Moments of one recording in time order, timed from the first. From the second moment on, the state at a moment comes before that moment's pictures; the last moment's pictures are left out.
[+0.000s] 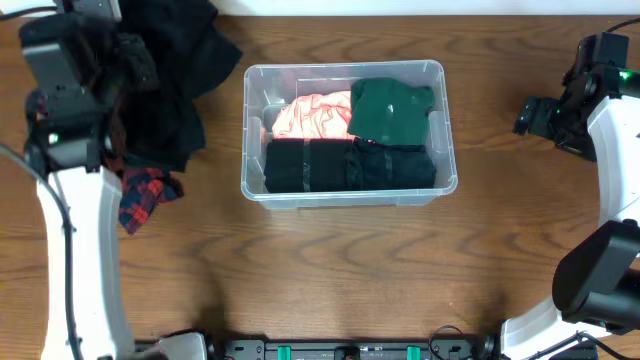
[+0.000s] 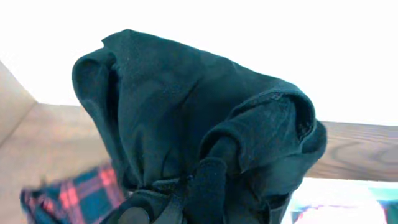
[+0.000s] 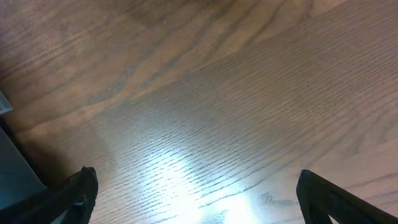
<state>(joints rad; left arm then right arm) 0.16 1.38 1.46 -0.48 0.16 0.03 -0.23 1.80 1.59 -1.11 0.10 0.22</state>
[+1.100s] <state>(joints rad) -0.40 1.58 1.46 -0.41 0.47 0.45 -0.23 1.80 1.59 -1.11 0.10 0.22</state>
